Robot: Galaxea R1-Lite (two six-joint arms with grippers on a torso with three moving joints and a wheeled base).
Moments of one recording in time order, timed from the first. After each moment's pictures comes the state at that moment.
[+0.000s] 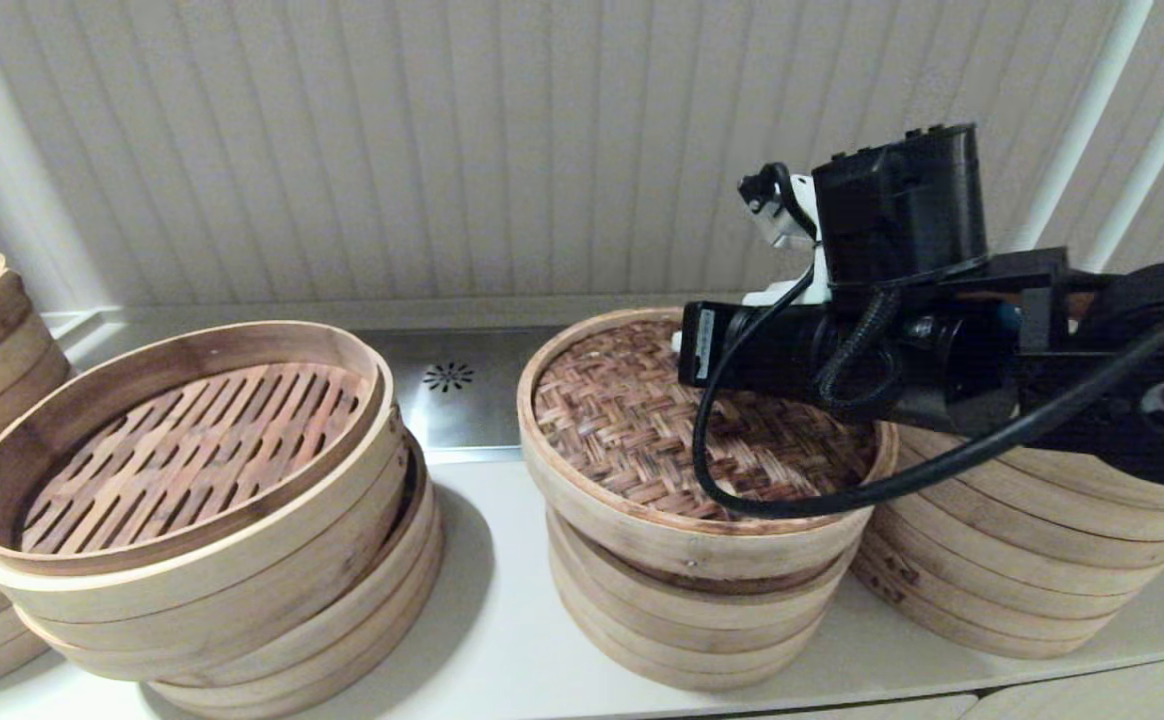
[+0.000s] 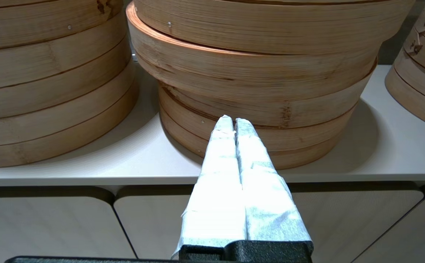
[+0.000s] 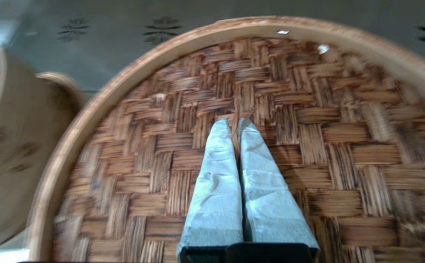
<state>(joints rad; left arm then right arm) -0.01 0.00 0.00 -0.01 0.00 -0.02 0.68 1.70 -1.33 -0.05 -0.26 0.36</state>
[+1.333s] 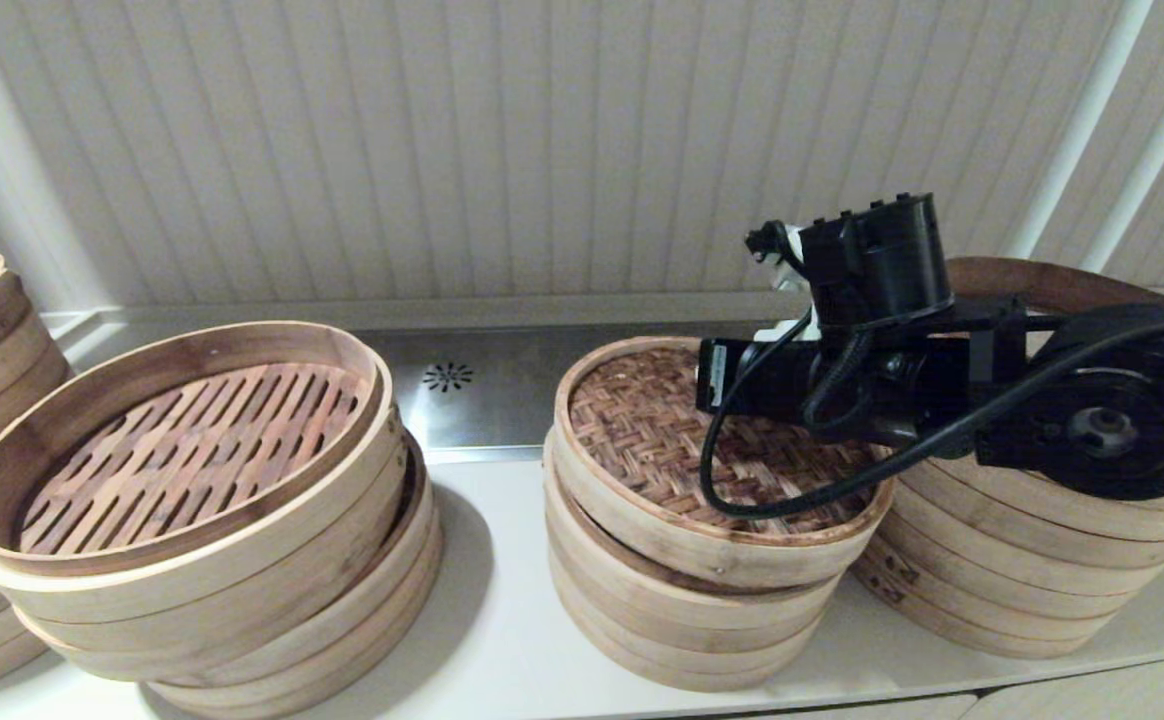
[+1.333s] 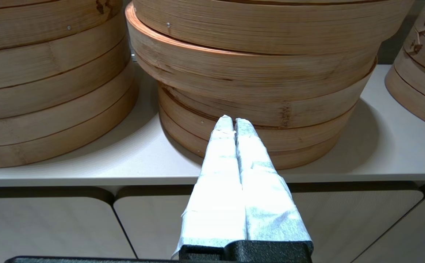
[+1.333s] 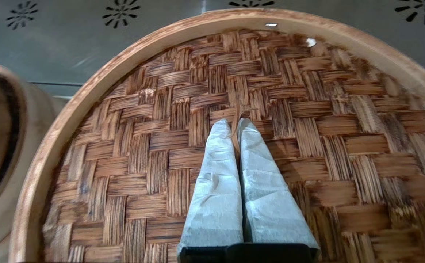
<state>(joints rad) -0.01 0.00 0.00 -0.01 0.00 -0.02 0.63 1.73 -1.24 -0.09 -0.26 0.36</state>
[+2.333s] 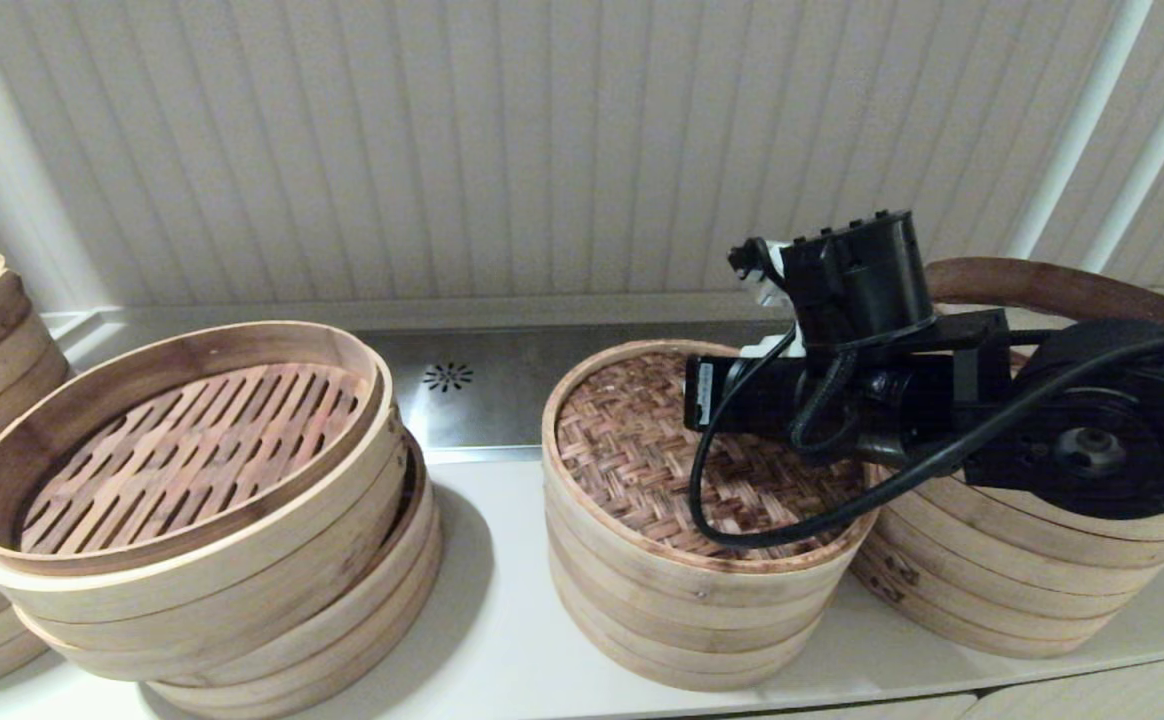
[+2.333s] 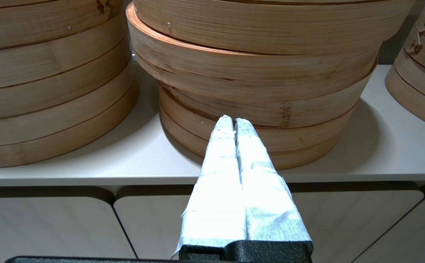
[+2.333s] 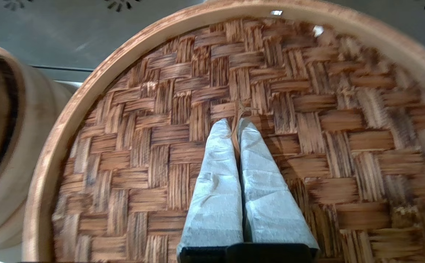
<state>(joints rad) -0.01 0.00 0.00 -0.01 0.00 -0.02 0.65 1.74 -1.23 -0.09 -0.26 0.36</state>
